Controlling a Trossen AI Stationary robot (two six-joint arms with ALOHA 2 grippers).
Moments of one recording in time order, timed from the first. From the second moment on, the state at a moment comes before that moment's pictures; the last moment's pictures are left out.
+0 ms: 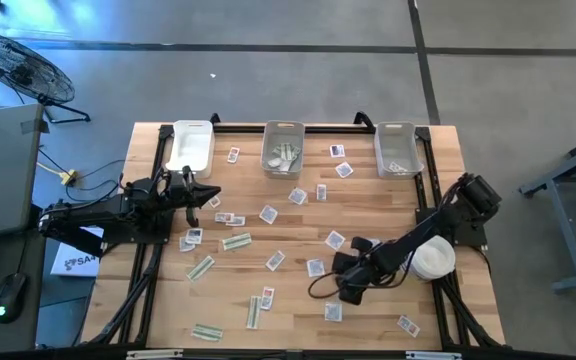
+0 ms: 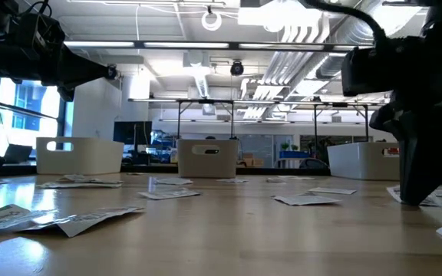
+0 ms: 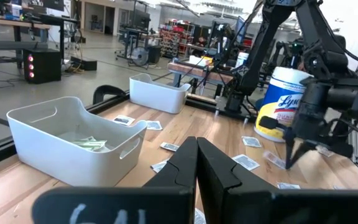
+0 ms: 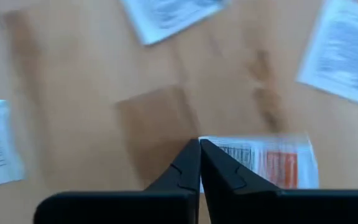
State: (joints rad) left arm 0.12 0.01 0.01 0.04 -0.14 -0.19; right arm 0.53 1.75 0.94 -0.53 0.22 0.83
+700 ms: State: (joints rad) left arm 0.12 0.01 0.01 0.04 -0.14 -0.19; right arm 0.52 1.69 0.95 -0.47 0.28 0.74
